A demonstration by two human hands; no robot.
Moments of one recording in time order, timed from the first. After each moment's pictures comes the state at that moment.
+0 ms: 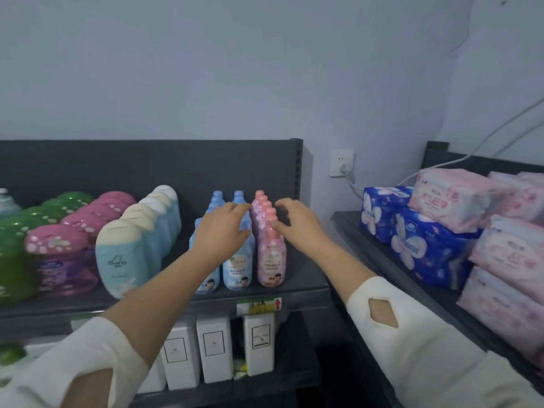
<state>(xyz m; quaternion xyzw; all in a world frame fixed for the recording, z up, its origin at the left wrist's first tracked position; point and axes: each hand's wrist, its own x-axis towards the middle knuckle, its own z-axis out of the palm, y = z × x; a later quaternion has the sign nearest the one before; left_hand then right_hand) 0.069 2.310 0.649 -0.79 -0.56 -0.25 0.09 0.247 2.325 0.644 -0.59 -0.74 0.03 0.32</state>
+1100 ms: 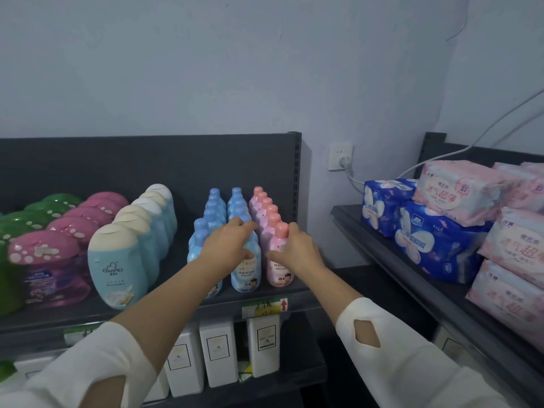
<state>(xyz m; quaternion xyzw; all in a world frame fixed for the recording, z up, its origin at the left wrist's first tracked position) 0.066 2.328 0.628 -0.82 -0.54 -0.16 0.04 0.224 2.324 0.596 -0.69 -0.65 0.11 0.30</state>
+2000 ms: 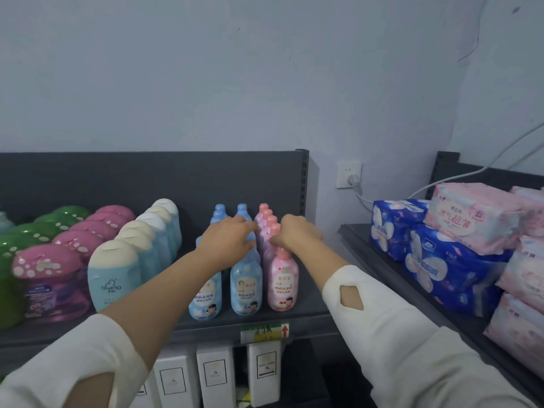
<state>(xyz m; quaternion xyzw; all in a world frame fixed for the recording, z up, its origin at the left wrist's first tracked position) 0.067 2.343 0.666 -0.82 -0.54 -0.16 0.08 0.217 2.362 0.671 -0.74 -0.65 0.04 0.16</state>
